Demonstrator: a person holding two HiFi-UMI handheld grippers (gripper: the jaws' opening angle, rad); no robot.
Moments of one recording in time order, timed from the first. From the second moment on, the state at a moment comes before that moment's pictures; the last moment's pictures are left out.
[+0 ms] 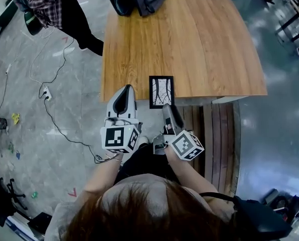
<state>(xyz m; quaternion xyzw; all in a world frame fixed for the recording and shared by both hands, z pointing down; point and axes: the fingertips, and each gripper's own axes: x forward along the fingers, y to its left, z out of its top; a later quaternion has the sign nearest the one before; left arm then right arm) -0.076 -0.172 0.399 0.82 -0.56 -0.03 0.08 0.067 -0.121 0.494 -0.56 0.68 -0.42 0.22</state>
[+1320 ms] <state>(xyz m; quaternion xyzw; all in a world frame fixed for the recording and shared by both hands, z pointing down) -0.047 -0.164 0.322 0.83 -0.55 -0.09 0.04 0.056 -0.168 0.328 -0.60 0.80 -0.02 0.04</state>
